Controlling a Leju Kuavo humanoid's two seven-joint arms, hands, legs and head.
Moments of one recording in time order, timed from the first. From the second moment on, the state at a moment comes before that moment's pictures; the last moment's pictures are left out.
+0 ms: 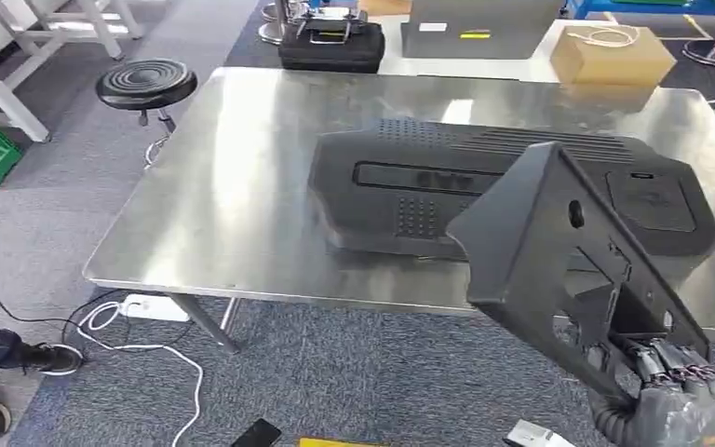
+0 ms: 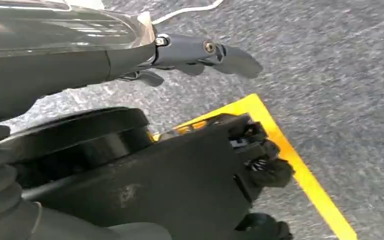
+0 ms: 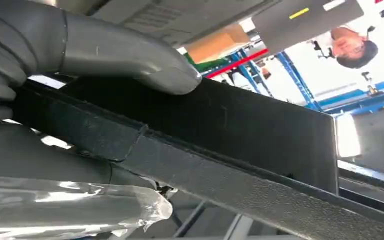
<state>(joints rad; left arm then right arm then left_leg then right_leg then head) -0.07 -0.20 0.93 -0.21 -1.36 0.07 -0.49 0.26 -0.21 0.17 -1.98 1.30 -0.70 -0.06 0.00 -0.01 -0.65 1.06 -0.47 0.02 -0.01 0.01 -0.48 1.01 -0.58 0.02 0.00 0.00</state>
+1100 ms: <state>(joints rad) -0.07 -0.21 0.91 -0.21 -1.36 0.08 -0.49 0.30 -0.20 0.11 -2.01 1.27 -0.70 -0.09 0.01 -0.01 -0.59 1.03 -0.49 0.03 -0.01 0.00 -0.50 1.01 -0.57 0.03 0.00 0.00</state>
